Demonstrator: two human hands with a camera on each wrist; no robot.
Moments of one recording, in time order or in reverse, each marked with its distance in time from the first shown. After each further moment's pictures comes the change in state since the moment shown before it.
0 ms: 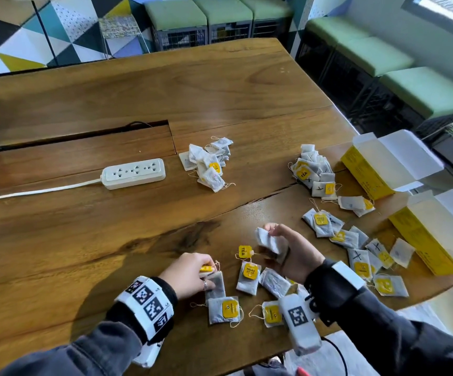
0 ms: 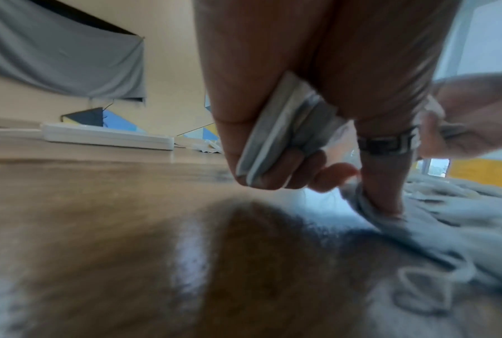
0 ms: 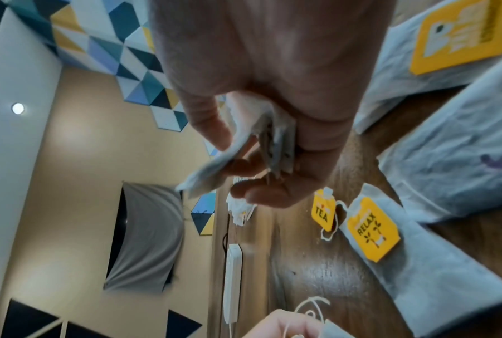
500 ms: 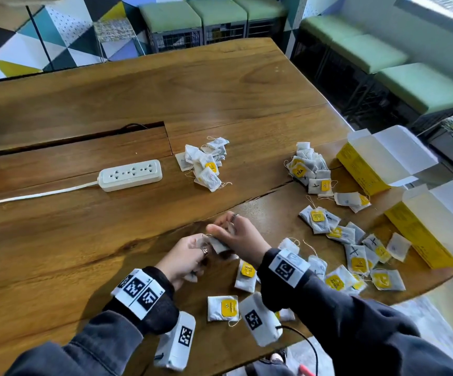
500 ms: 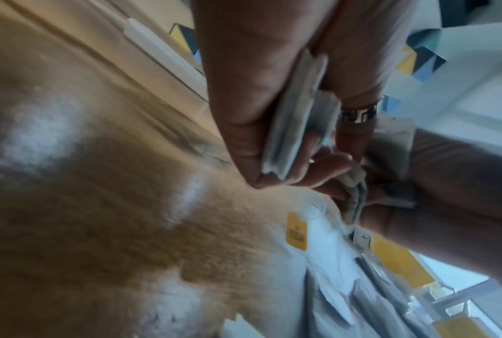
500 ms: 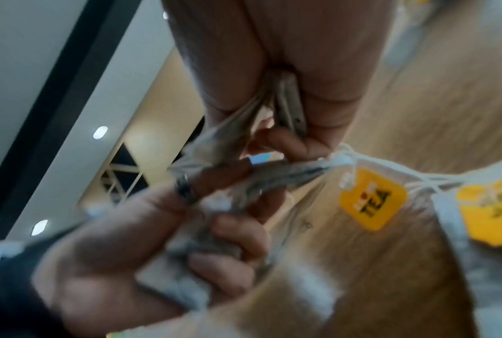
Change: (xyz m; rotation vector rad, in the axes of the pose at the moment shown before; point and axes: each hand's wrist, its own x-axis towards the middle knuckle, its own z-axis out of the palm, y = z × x) left_hand 0.001 0.018 -0.014 -0.878 0.053 -0.194; right_hand 0.027 0.016 0.068 -0.869 0.040 -0.444
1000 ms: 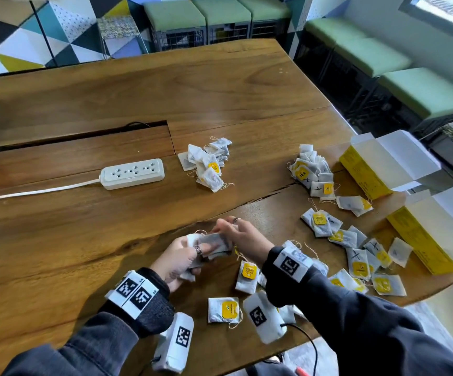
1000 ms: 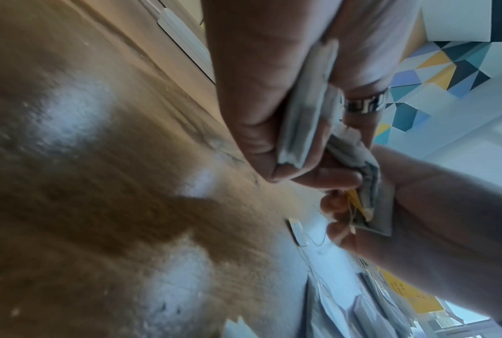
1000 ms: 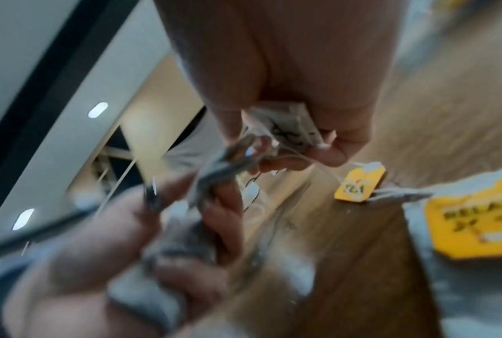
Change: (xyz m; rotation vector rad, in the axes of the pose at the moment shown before) left_hand -0.006 0.002 -0.008 -0.309 -0.015 -0.051; right_hand 0.010 0.006 -0.001 -0.011 -0.073 0.082
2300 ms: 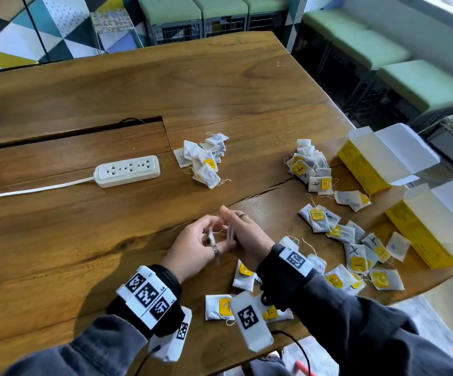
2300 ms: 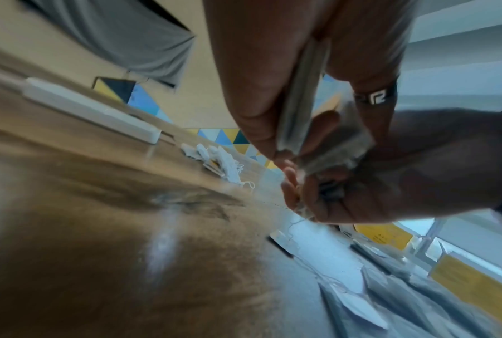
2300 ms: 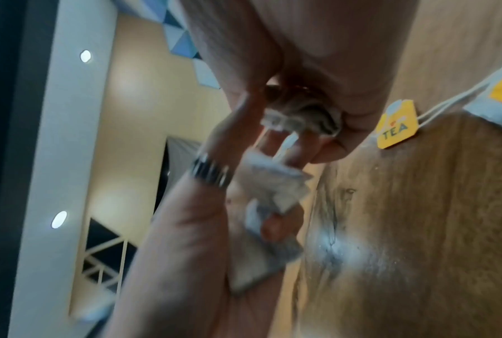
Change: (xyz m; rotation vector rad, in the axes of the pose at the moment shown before) left_hand -0.010 0.017 0.026 0.351 -0.008 0.437; right_hand -0.004 -0.004 0.003 0.757 0.040 0.227
